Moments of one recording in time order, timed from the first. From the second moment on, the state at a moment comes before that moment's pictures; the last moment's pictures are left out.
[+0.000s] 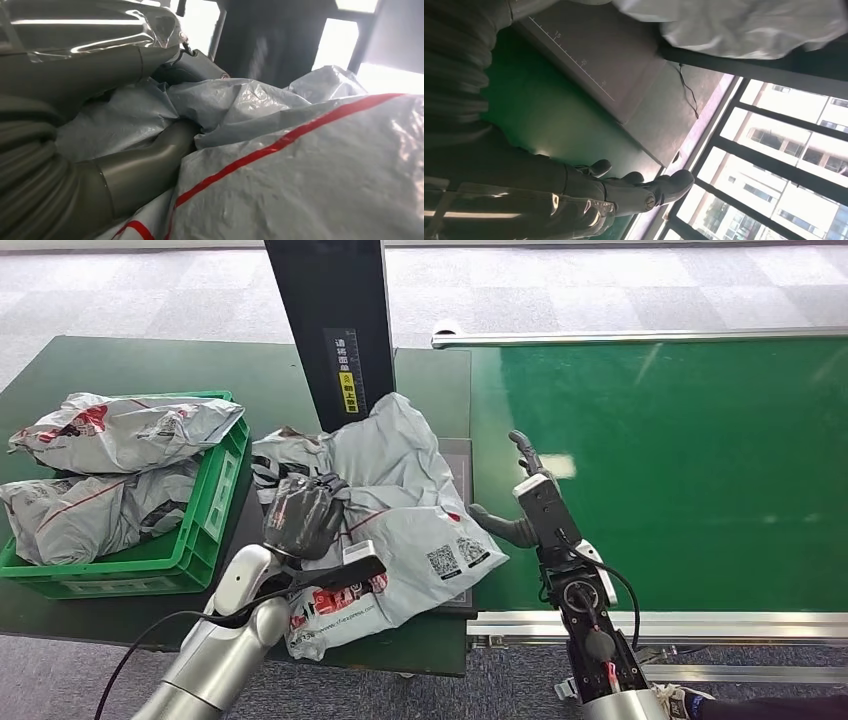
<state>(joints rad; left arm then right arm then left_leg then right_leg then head) -0.41 -0.01 -0.34 -1.14 -1.11 0.44 -0.24 -0.42 0.10 0.19 -1.10 0.34 0.05 -0.36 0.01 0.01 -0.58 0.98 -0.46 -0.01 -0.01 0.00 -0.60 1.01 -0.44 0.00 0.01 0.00</state>
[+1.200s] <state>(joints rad) -0.95 0.36 0.43 -0.52 -1.55 0.51 0.24 -0.39 0.11 0.32 -1.17 0.32 -0.02 -0.32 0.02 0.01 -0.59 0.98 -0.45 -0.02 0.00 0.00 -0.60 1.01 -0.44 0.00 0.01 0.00</state>
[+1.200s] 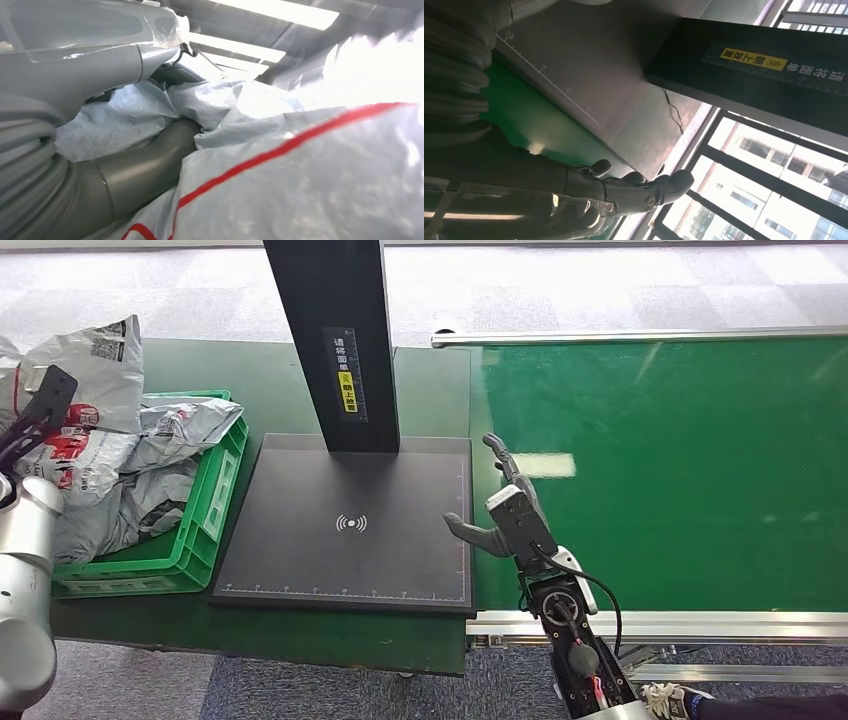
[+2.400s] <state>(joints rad) -0.99 0.36 0.57 -0.33 -1.26 0.12 0.08 -0.38 0.11 0.34 -1.19 0.28 -0.02 -0.30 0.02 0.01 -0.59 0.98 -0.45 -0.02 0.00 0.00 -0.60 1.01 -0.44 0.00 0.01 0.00</state>
